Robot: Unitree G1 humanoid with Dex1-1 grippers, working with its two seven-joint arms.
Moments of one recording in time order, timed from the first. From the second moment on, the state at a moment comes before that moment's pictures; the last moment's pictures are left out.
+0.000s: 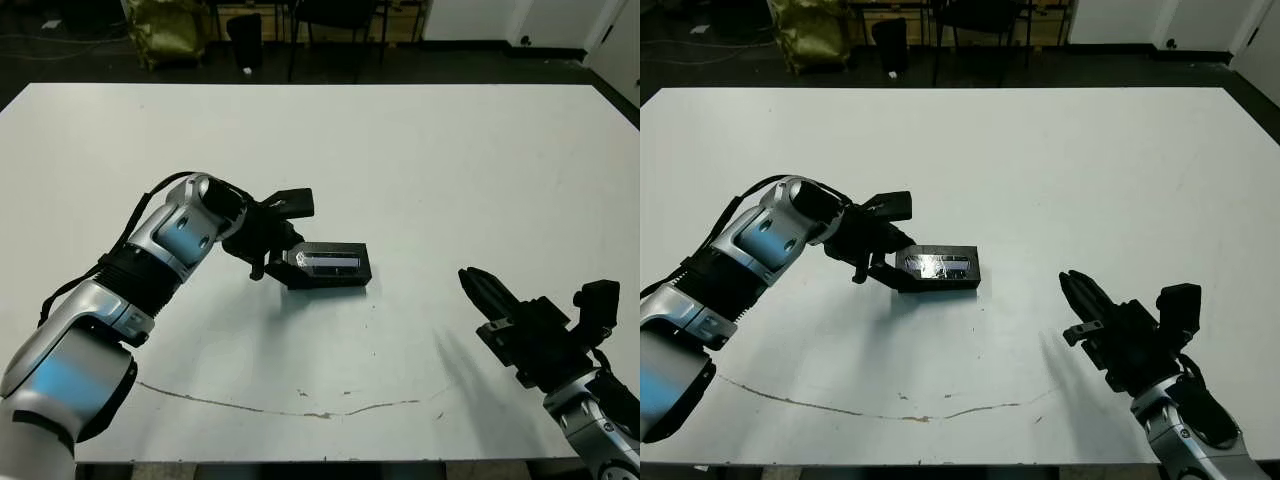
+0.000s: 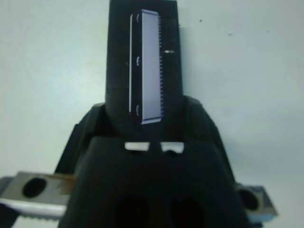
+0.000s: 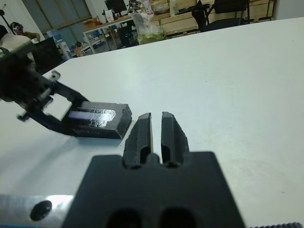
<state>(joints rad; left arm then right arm) -0.84 0.47 -0.60 0.39 0.15 0.43 -1.23 0.26 -0.39 -0.16 -0.57 0.61 0.48 0.30</state>
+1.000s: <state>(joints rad) -0.86 0.46 -0.61 0.45 0.16 0.41 -1.24 0.27 -0.37 -0.16 -0.59 0.61 0.47 0.29</state>
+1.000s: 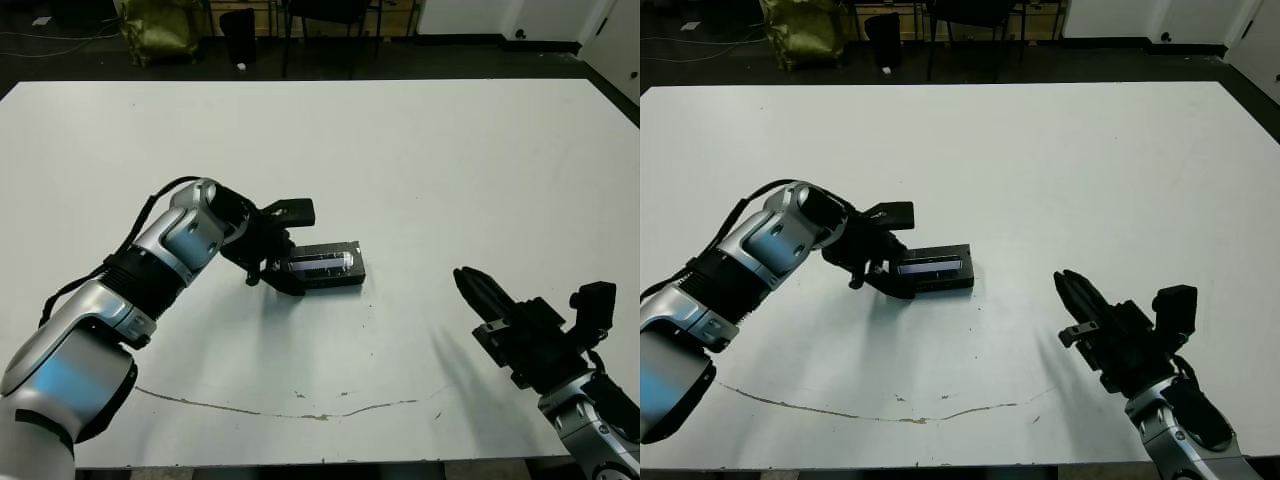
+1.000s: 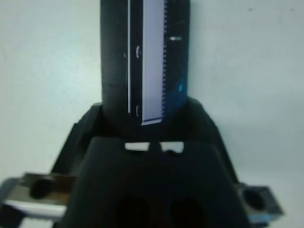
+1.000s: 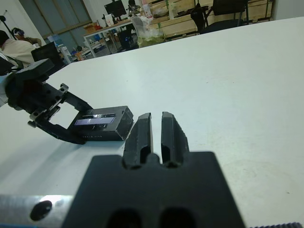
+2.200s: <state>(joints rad) -0.78 0.58 -0.56 0.35 0.16 0.29 -1.19 0.28 -0.37 -0.15 -0.61 0.60 0.49 0.28</state>
